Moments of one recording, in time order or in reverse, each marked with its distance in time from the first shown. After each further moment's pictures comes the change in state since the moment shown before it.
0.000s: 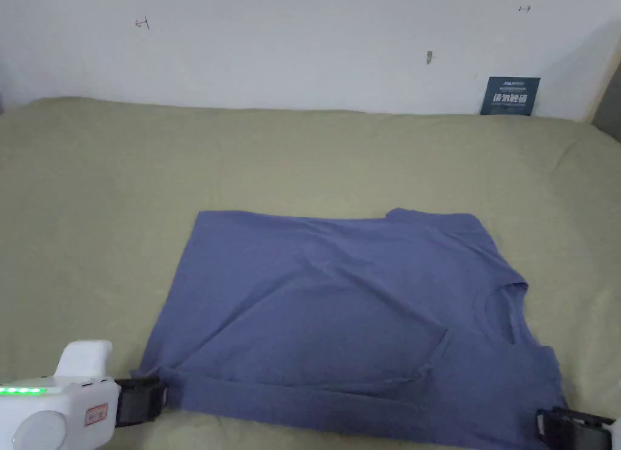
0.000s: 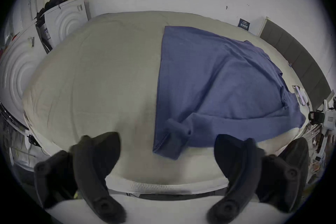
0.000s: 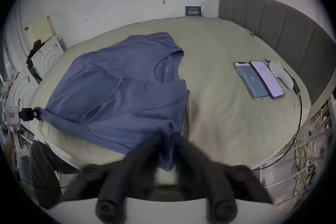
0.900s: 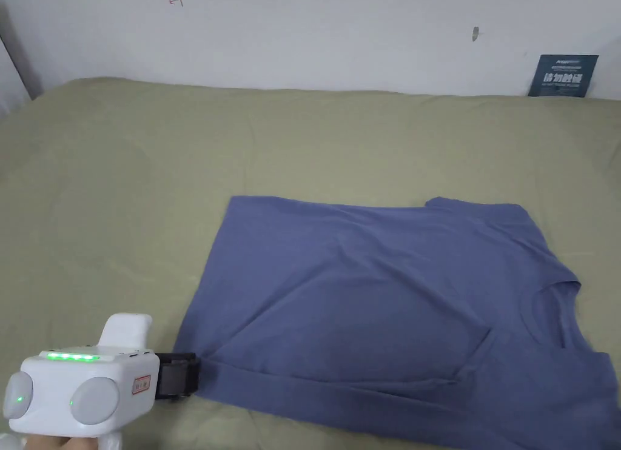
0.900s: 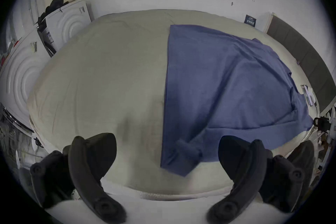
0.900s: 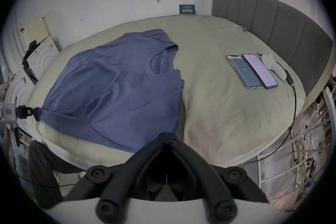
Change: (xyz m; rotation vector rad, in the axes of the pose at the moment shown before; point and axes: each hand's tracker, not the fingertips) left arm 0.008 0.025 -0.017 -0.026 0.069 -0.016; right arm -0.009 -0.011 0.008 0.011 -0.034 0.006
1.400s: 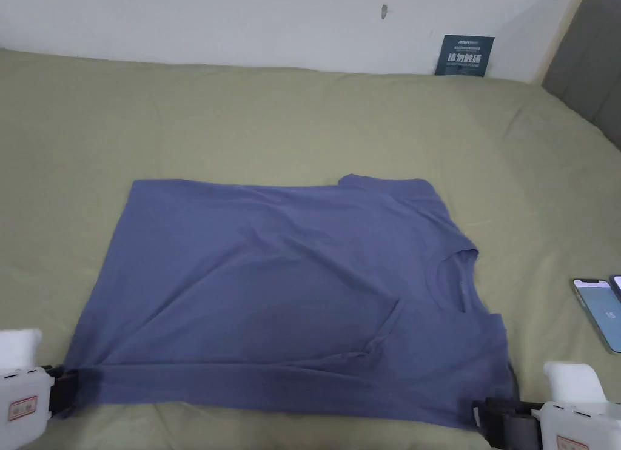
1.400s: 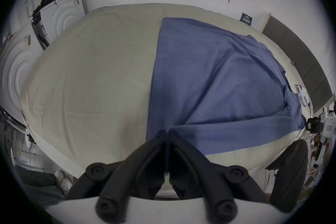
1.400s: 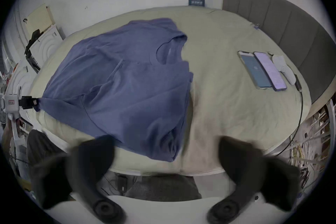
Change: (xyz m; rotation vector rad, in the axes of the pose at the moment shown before) left arm 0.016 -0.016 0.009 -0.035 -0.068 0.022; right arm 0.013 0.007 -0.026 -0.115 0.041 0.088
